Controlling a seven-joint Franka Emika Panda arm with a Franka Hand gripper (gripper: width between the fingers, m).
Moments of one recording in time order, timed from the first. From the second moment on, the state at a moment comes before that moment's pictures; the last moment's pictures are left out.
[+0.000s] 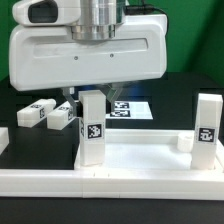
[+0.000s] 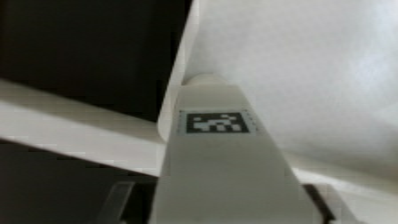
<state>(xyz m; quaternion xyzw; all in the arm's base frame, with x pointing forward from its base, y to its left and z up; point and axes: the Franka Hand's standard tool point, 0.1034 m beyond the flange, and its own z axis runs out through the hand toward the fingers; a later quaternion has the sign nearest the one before) 0.630 -0.061 0.104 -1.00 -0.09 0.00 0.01</state>
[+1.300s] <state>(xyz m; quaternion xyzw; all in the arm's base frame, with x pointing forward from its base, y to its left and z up) 0.629 -0.060 0.102 -0.92 0.38 0.01 0.03</state>
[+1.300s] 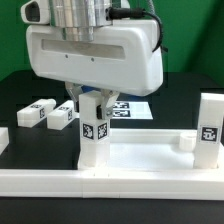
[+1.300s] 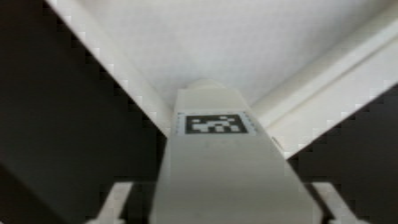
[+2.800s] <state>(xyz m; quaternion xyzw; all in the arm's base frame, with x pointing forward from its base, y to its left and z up) 0.631 -0.056 0.101 -0.85 0.52 0.01 0.03</state>
